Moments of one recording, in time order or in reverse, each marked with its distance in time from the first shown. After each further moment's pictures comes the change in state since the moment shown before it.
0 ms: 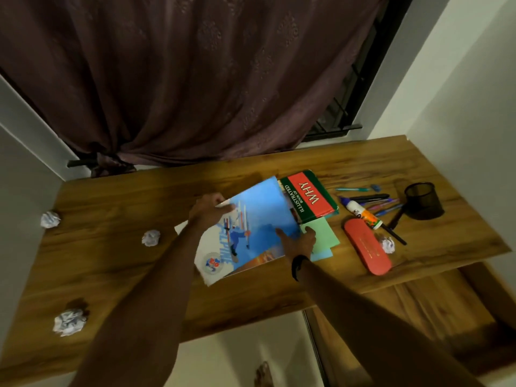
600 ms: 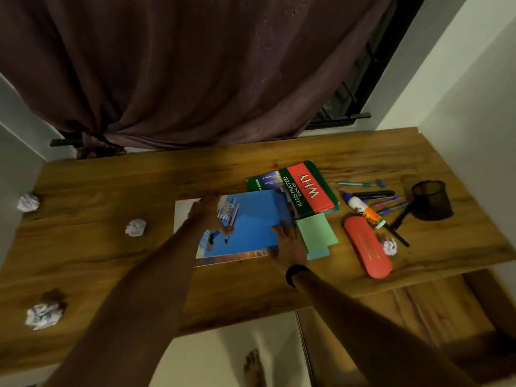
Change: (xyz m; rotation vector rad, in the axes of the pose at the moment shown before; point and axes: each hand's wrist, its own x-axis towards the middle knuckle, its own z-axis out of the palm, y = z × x) left_hand 0.022 -0.031 0.051 0.493 -0.267 0.026; right_hand 0.014 0.029 -0.005 -0.806 -0.332 -0.604
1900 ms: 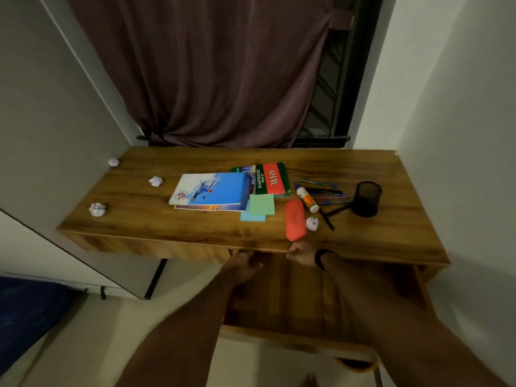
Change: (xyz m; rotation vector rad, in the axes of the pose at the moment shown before) left_hand -0.278 0.333 0.184 -0.351 -0.002 -0.226; right_hand -0.148 0.259 -0.180 0.006 -0.571 -0.257
